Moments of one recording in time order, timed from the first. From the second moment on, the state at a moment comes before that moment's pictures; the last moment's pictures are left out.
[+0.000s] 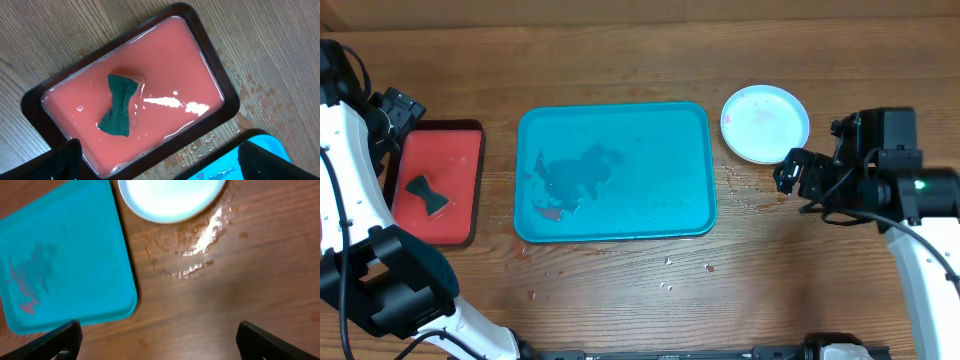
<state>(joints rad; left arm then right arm) 0.48 1.91 1.87 -1.19 -0.06 -0.58 -0.01 1.22 1.19 -1.09 -0.22 0.31</state>
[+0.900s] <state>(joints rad) 0.48 1.91 1.87 -1.20 -0.06 -0.58 -0.01 0.07 0.20 -0.22 -0.23 0.31</state>
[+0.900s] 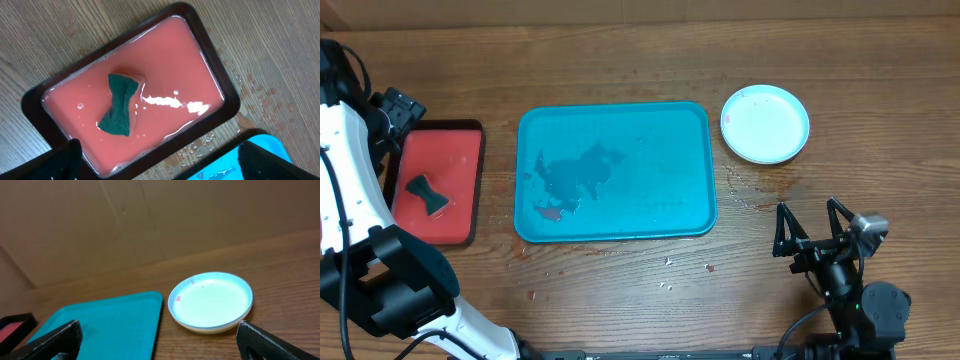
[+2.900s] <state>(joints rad) 0.48 1.91 1.87 -1.20 -0.06 -0.58 -0.01 0.01 0.02 -0.03 -0.03 0.20</state>
